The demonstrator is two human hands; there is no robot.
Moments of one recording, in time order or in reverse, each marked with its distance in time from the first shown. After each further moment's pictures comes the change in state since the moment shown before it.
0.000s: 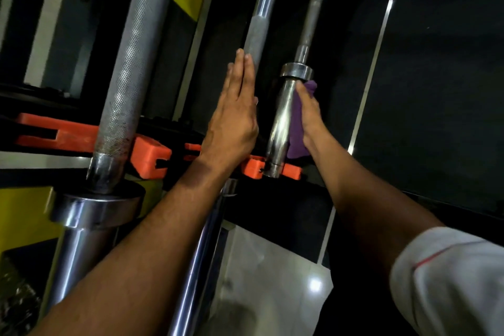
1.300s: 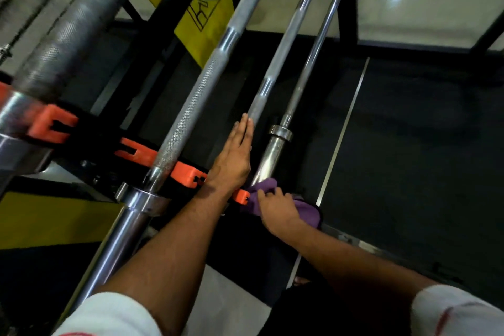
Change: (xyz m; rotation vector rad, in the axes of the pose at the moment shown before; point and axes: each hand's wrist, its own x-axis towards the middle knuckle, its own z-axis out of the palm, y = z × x) left_hand -0.002 0.003 0.002 0.058 0.030 -0.023; right_hand -0.130 0.021 -0.013 -2.232 -0.264 -0.528
